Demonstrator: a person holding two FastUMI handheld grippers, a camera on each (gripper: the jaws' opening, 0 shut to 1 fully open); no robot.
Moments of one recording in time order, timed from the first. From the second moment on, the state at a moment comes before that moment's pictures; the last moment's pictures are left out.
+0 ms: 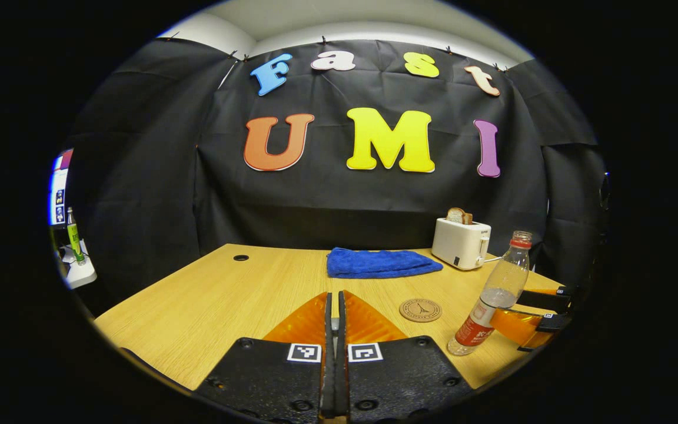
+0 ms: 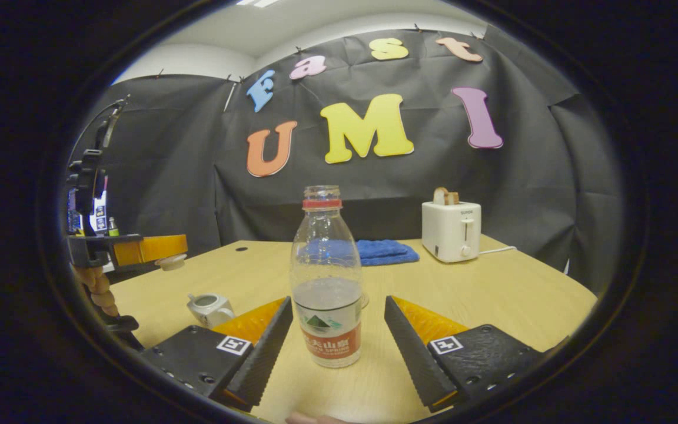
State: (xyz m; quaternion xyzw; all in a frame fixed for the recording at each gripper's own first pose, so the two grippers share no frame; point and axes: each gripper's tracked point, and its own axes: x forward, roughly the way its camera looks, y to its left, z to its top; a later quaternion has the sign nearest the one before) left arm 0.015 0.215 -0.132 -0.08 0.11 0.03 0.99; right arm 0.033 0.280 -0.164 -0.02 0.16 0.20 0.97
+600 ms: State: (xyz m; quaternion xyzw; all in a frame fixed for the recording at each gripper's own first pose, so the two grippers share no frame) left arm -0.014 0.232 -0.154 -0.08 0.13 0.02 0.99; right arm 0.052 0.297 -0.176 -0.07 0.16 0.15 0.97
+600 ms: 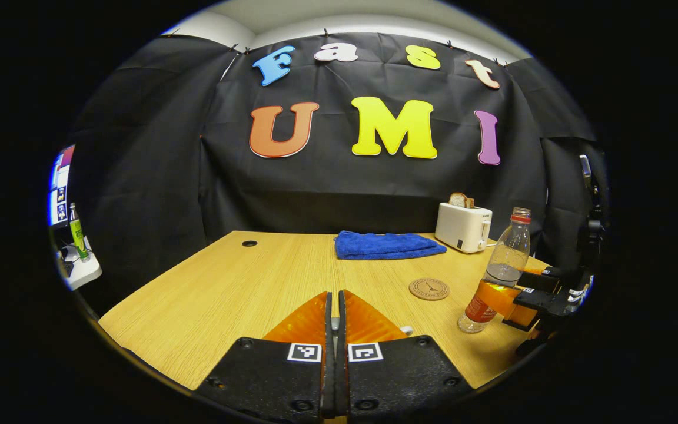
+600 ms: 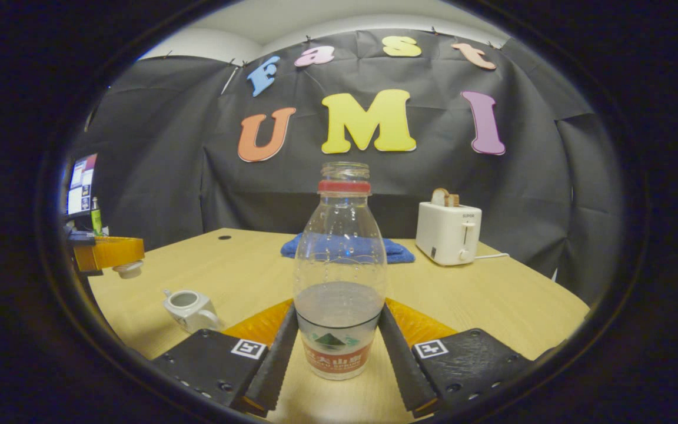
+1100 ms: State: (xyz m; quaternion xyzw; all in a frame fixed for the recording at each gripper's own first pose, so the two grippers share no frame) left arm -0.026 0.250 -0.150 -0.09 0.12 0.02 0.99; right arm 0.054 0.294 -0.155 -0.25 0.13 0.11 0.96
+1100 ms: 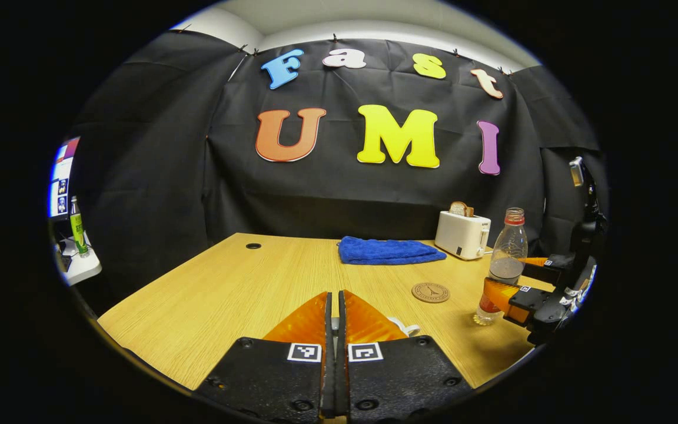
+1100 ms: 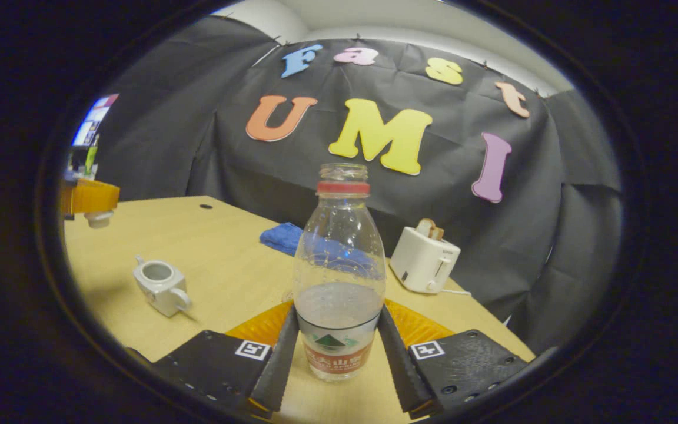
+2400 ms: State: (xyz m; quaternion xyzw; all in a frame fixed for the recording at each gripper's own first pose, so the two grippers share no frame) left arm -0.050 0.291 -0.182 -0.08 0.12 0.02 0.99; right arm 0.051 0.377 -0.168 -0.74 -0.05 0.14 0.65
